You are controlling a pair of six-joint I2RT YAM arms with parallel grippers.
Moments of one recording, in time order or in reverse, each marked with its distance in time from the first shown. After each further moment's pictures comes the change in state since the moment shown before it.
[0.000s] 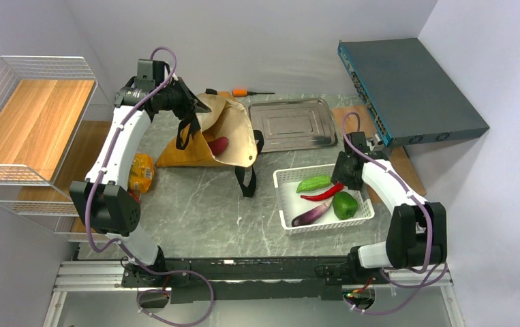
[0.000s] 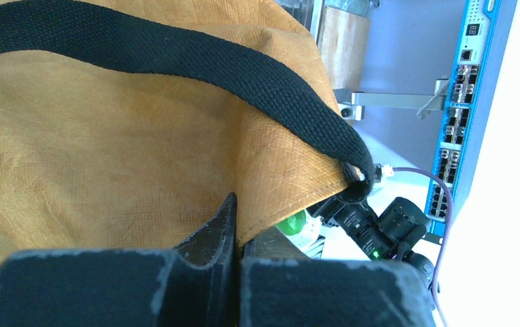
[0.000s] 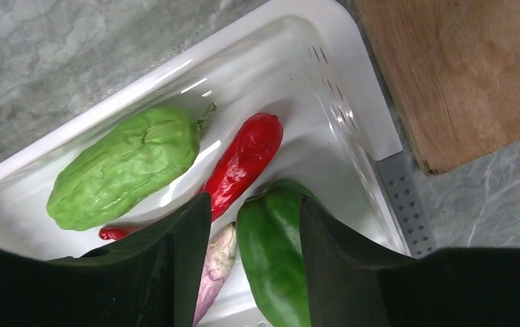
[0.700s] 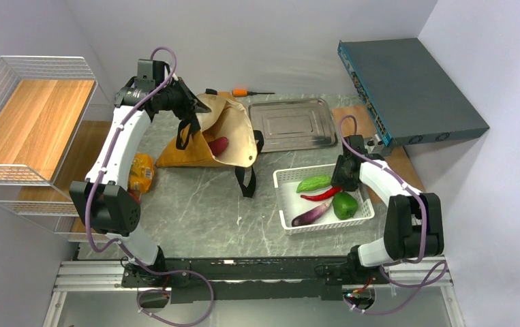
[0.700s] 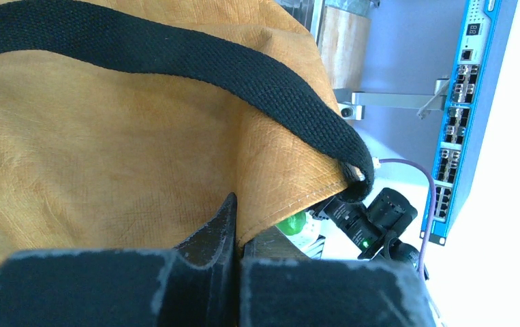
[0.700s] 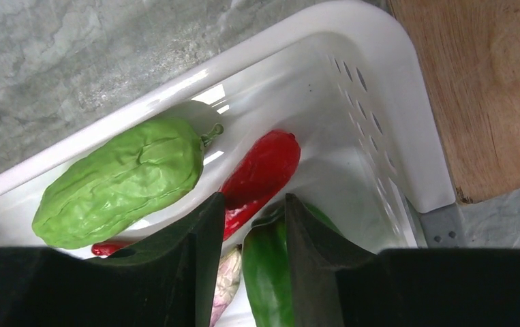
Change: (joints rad) left arm 0.000 0.000 0.000 -0.001 0.000 0.000; right arm -0.025 0.058 -0.054 0.104 -0.055 -0.022
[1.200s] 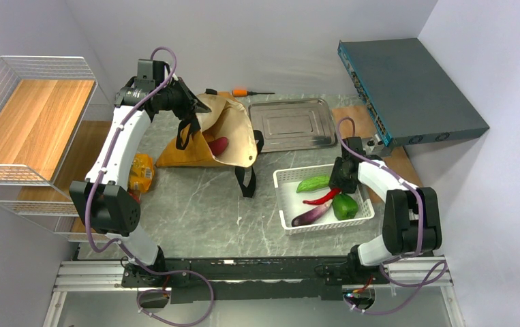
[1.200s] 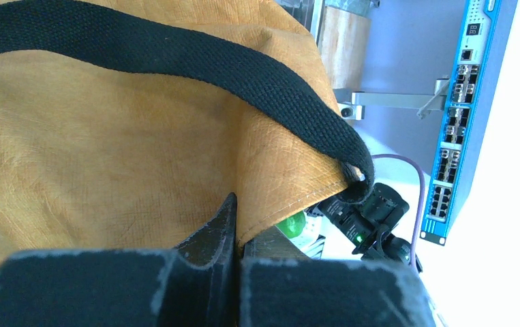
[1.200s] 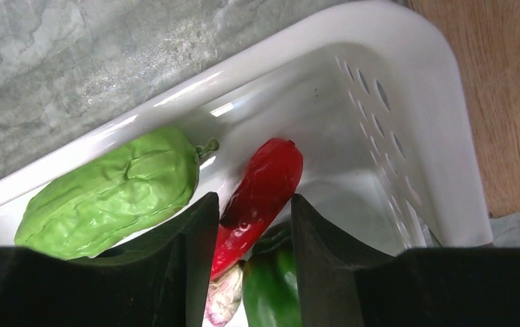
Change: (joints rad) left arm 0.001 0.000 0.000 0.000 0.000 0.000; right arm -0.004 0.044 -0.019 0.038 -0.016 0.000
